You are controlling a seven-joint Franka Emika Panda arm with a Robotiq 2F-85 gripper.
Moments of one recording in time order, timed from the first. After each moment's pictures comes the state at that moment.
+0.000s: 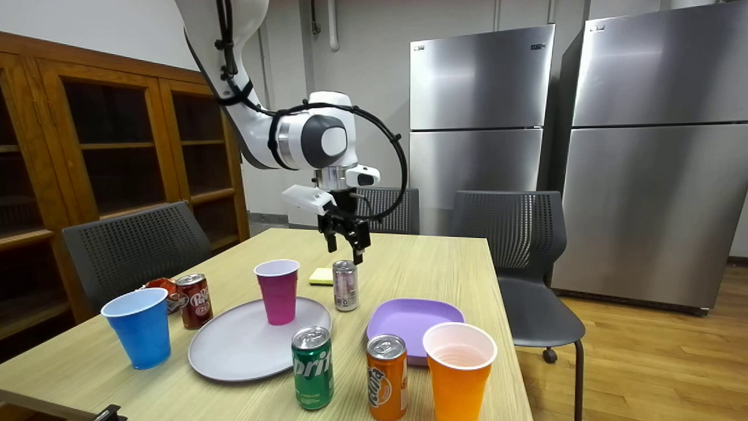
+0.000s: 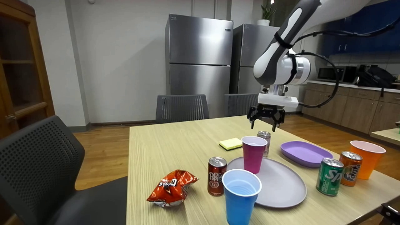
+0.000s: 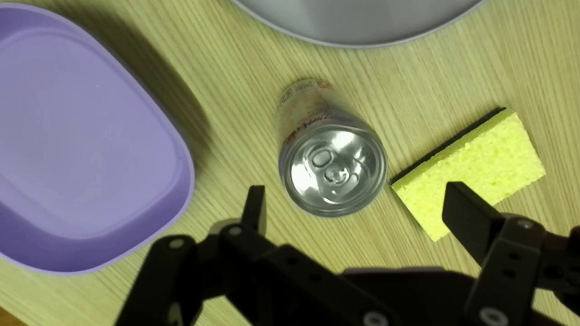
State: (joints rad) arm -0.03 0.48 -0.12 -2.04 0.10 2.62 0.28
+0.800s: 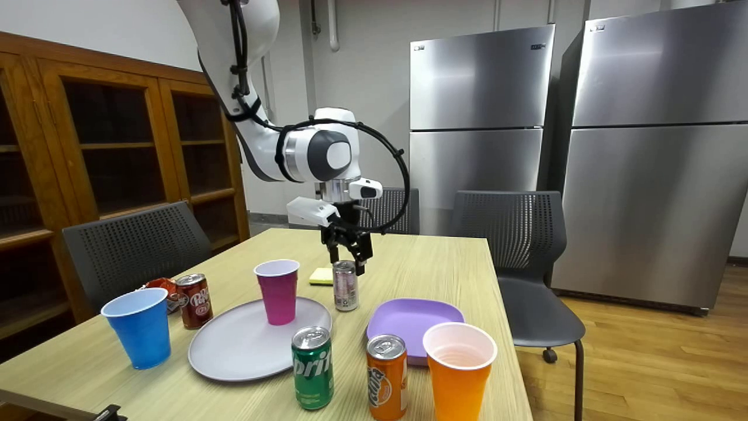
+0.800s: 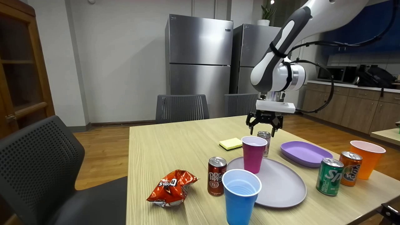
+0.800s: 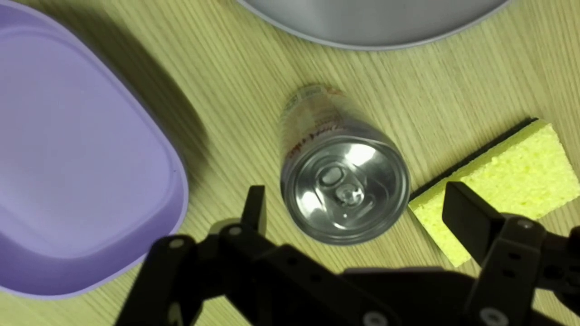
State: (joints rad) arm -0.03 0.56 -0.12 -1.98 0.10 2.60 0.28
